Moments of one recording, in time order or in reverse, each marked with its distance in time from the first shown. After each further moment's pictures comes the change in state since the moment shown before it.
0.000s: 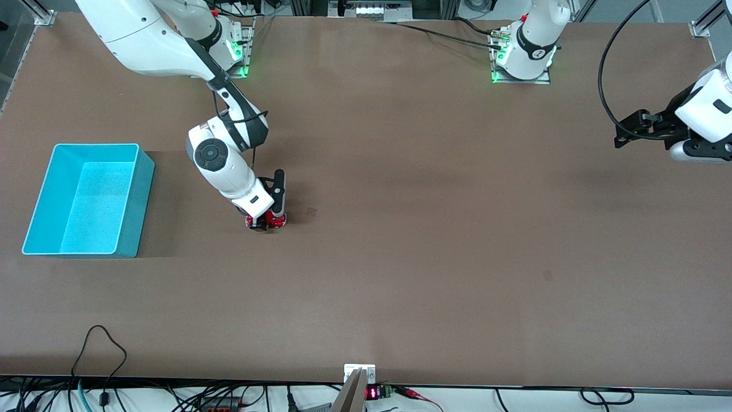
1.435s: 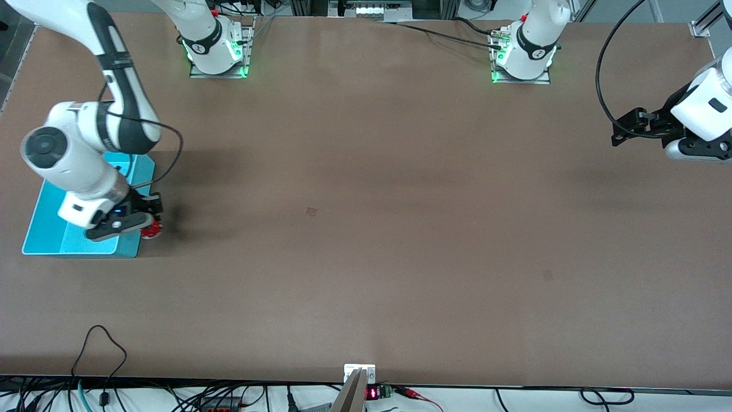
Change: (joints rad) left arm -0.010 0.000 -0.005 0.004 0.000 -0.012 0.000; right arm -0.112 -0.259 -0.360 0.030 0.142 -0.300 0.732
